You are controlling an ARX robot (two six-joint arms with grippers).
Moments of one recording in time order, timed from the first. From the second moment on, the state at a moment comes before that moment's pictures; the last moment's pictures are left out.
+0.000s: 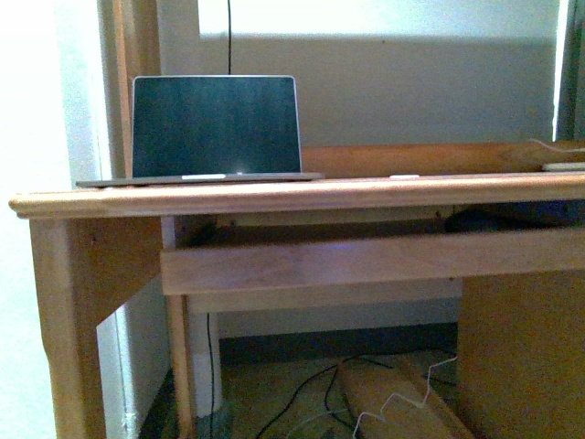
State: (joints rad) left arm 0.00 0.00 0.01 0.00 0.00 0.00; right arm 0.00 0.00 0.02 0.00 0.00 0.00
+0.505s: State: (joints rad) left arm 0.05 0.12 0.06 -0.08 0.21 -0.16; right arm 0.00 0.00 0.02 0.00 0.00 0.00
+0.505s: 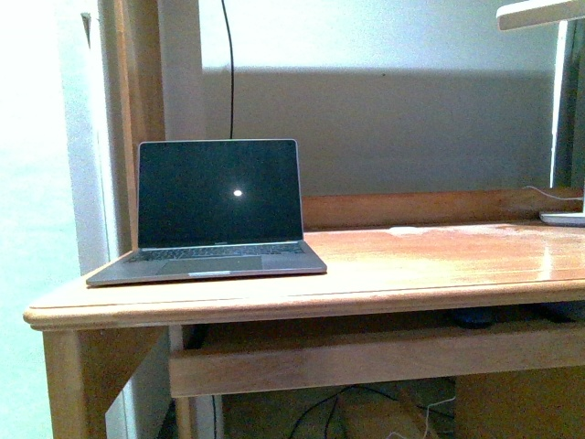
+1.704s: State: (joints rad) left arm -0.14 1.96 0.74 1.13 0.27 1.42; right arm 0.00 0.00 0.02 0.00 0.00 0.00
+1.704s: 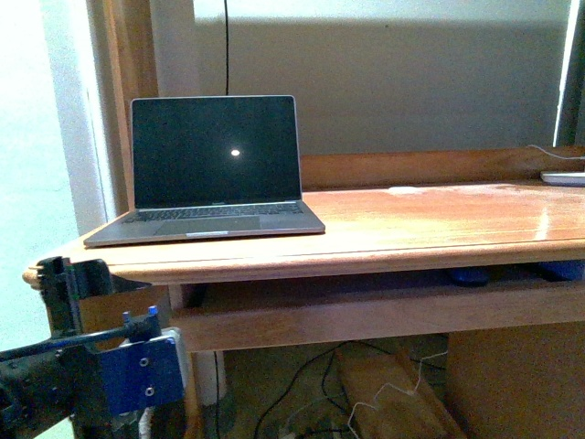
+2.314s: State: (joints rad) left arm -0.19 2.32 1.15 1.05 0.32 1.47; right arm 0.00 0.00 0.02 0.00 0.00 0.00
